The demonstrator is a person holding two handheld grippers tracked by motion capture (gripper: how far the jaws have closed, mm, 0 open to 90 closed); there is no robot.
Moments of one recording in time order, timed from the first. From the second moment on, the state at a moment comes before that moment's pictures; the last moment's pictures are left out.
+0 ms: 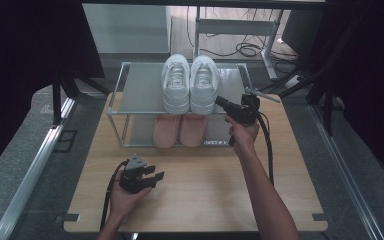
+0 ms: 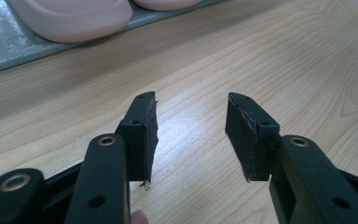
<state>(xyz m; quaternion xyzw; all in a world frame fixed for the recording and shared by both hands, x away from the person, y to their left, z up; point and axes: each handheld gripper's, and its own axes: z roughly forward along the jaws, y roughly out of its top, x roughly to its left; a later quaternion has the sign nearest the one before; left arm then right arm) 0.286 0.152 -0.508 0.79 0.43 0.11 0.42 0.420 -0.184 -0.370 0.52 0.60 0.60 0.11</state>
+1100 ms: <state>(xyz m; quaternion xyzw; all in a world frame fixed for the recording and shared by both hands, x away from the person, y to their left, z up) 0.288 0.154 -0.508 0.78 0.44 0.11 0.43 0.413 -0.201 -0.377 0.51 0.60 0.61 0.11</state>
